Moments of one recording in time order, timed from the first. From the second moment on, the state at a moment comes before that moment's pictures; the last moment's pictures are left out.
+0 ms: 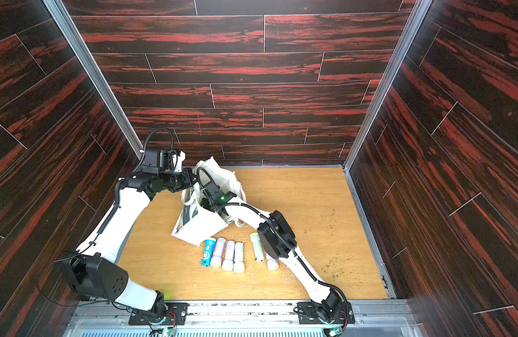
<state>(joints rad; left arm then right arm) -0.15 1.54 1.57 -0.74 0.37 -0.41 0.89 2.54 2.25 -0.56 -0.20 0.99</state>
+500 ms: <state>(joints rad) -0.16 1.52 1.55 -0.75 0.36 -0.40 0.89 2.34 2.02 -0.52 -0.13 0.93</state>
